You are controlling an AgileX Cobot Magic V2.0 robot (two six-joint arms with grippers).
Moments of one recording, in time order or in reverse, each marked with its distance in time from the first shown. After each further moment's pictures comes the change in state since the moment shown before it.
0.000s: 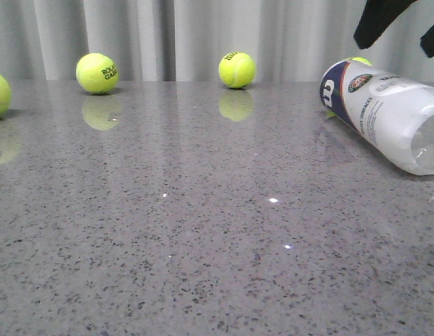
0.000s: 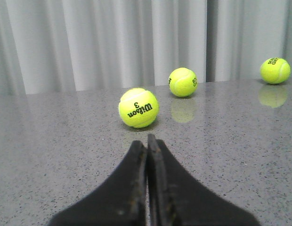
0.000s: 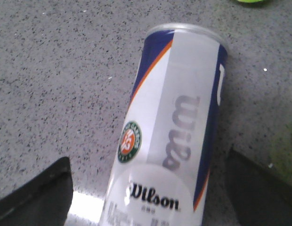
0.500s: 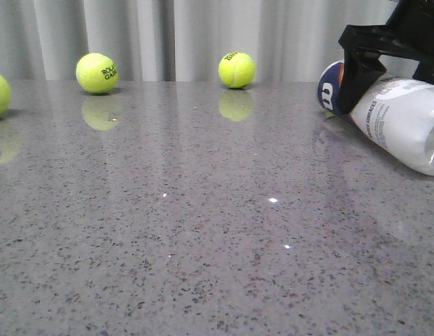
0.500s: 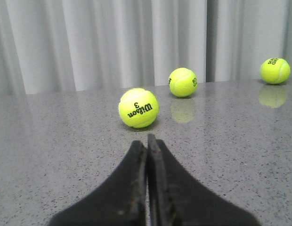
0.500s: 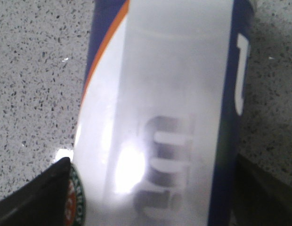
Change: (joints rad) left arm 0.000 0.000 0.000 0.000 0.000 0.000; right arm 0.000 0.206 -0.042 -0.002 0.009 0.000
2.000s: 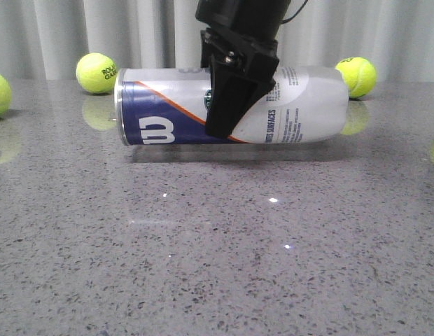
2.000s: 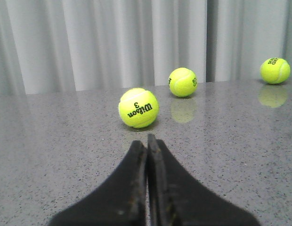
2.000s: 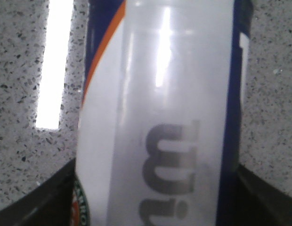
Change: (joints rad) left arm 0.000 0.000 0.000 0.000 0.000 0.000; right arm 0.438 0.217 -0.390 -0.010 0.303 -1.023
